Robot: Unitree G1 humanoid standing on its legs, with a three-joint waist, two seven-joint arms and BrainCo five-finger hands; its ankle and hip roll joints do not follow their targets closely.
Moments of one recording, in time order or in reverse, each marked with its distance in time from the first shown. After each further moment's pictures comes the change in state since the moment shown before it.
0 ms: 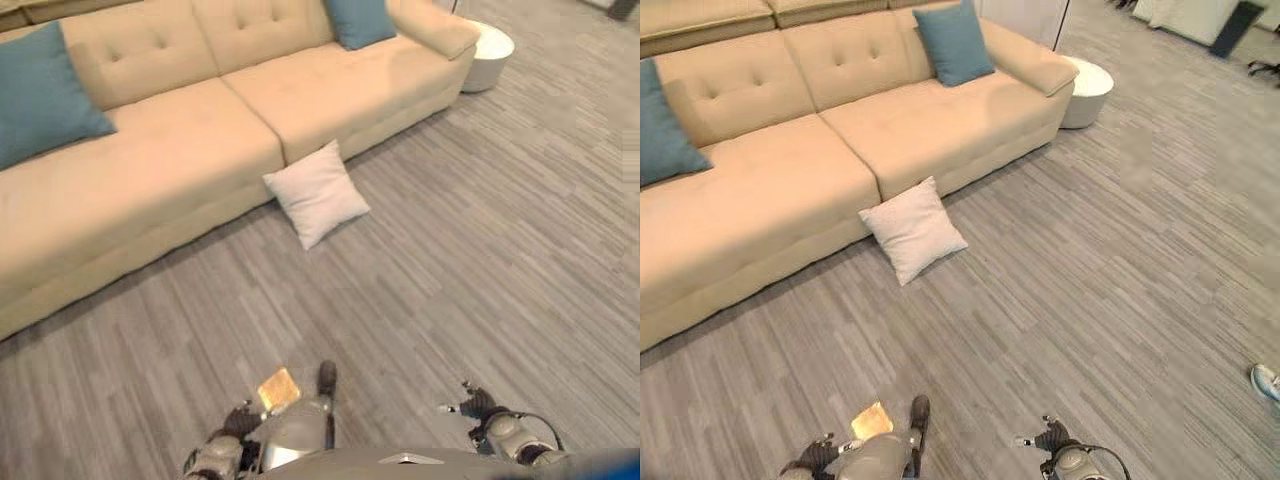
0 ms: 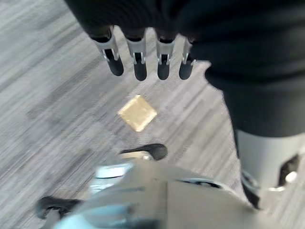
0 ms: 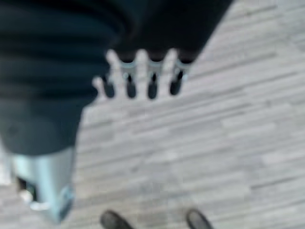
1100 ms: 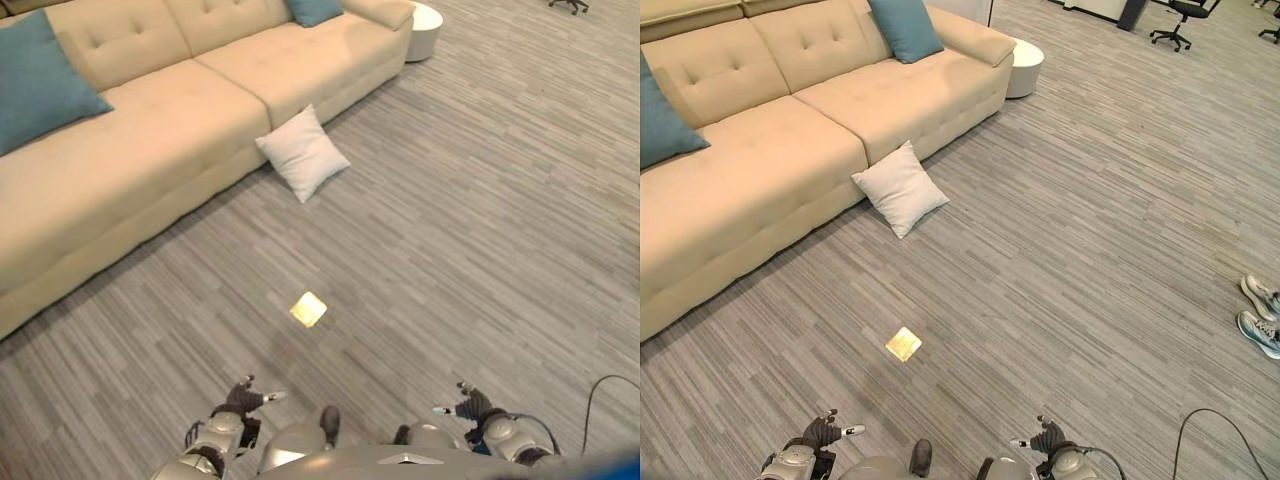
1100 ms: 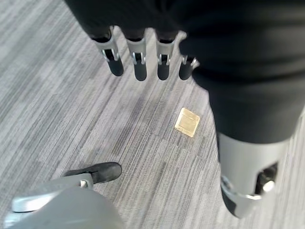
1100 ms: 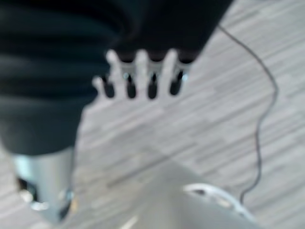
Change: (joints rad) left arm -0.075 -0.009 -0.082 -0.004 0.023 0.007 0.004; right arm -0.001 -0.009 0.000 -0.068 -0.001 -0.007 0.002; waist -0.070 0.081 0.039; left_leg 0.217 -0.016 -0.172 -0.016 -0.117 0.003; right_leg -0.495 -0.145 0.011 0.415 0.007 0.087
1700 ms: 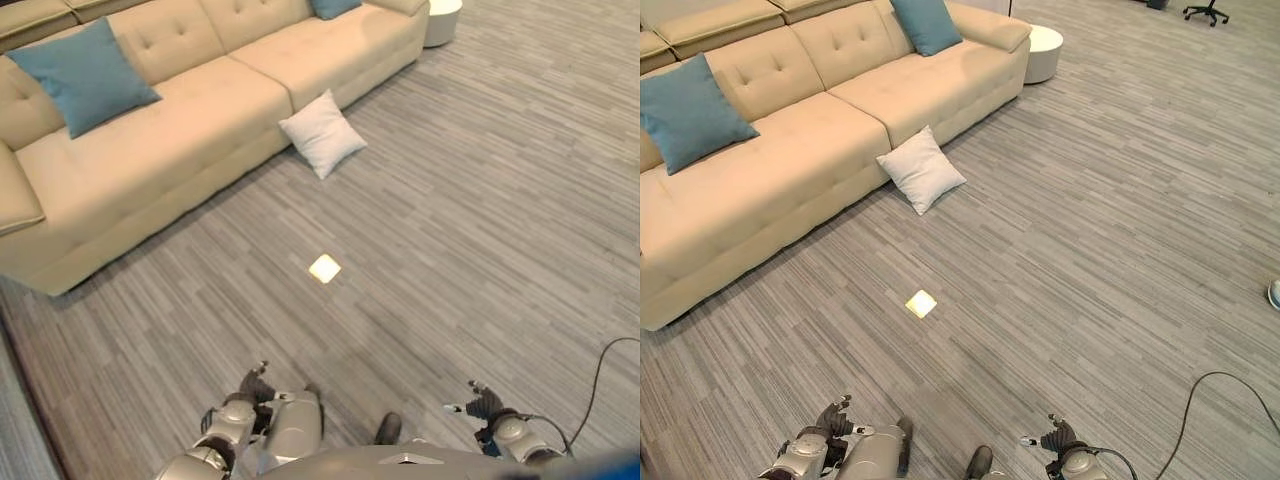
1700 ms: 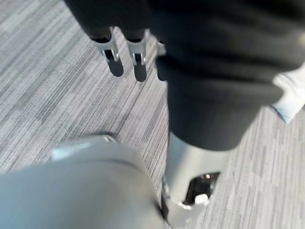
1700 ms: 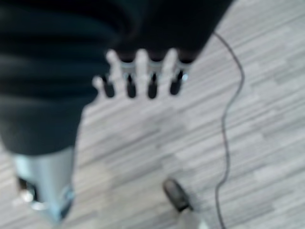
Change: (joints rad) left arm -0.022 -0.015 0.001 -0.038 0.002 -0.023 0.001; right arm 0.009 -0.028 -0.014 0.006 0.012 0.000 -0.018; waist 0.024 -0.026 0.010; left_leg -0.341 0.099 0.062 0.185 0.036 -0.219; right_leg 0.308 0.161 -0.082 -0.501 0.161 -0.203
